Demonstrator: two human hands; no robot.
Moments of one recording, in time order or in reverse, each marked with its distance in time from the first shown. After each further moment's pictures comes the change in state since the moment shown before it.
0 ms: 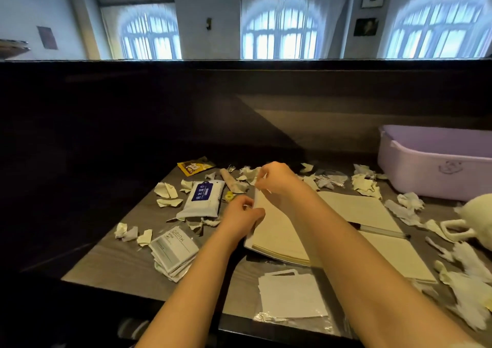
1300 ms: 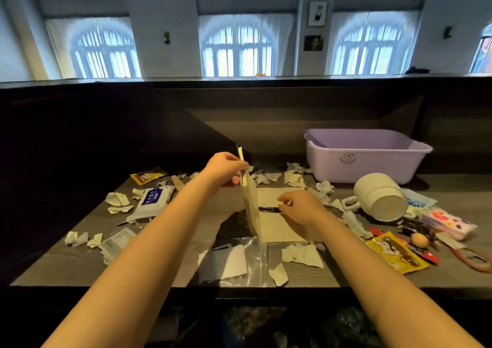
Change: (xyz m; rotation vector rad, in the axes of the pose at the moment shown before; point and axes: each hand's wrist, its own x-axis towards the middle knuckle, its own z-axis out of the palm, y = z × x) left_hand -0.034 0.125 0.055 0.126 -0.112 0.144; right_hand -0.152 0.133 -0.077 -0.089 0.085 0.095
